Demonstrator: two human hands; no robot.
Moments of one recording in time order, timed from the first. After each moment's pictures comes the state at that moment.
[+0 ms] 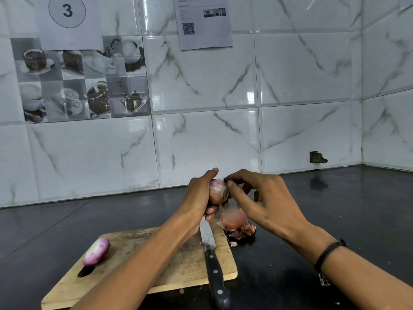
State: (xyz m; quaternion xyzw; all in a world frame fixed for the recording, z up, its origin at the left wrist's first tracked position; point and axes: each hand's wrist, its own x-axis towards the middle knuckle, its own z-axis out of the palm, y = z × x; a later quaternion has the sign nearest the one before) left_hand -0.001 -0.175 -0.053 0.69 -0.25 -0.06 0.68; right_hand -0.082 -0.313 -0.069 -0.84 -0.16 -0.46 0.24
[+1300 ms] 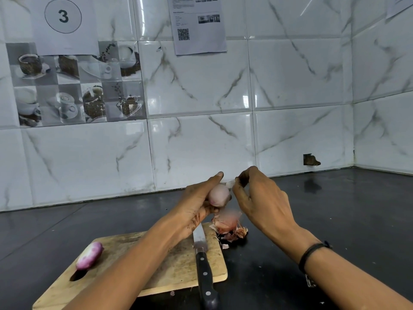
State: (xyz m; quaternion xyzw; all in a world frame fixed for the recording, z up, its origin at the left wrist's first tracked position) left_hand 0.006 -0.181 -0.057 0.62 -0.27 -0.14 0.72; right_hand -0.074 -0.319 -0.073 -0.88 0.04 -0.44 0.18
